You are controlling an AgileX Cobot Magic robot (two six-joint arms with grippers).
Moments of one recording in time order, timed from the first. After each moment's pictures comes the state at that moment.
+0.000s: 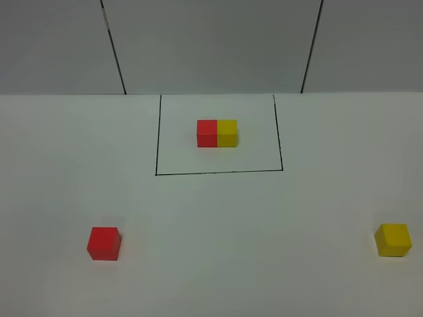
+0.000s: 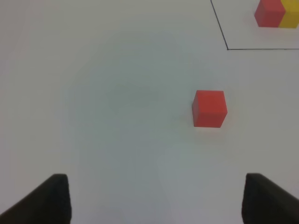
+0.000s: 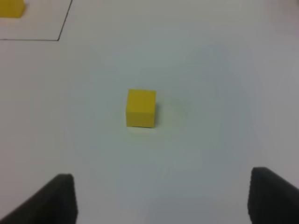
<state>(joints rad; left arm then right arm) -0.05 -0.01 -0.51 0.00 1.04 -0.06 -0.01 0.01 -0.50 0.02 1.07 -0.04</state>
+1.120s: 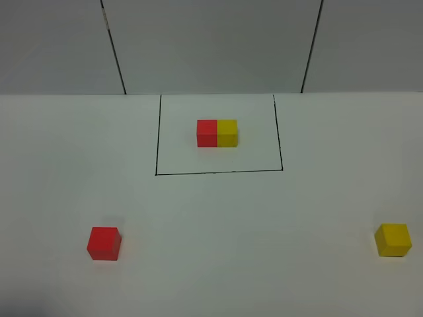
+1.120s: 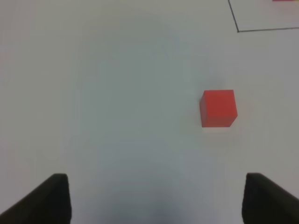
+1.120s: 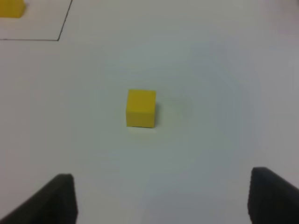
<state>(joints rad) -0.05 0.55 -0.70 0.01 0.93 -0.01 -0.01 0.01 -0.50 0.02 1.07 -0.04</state>
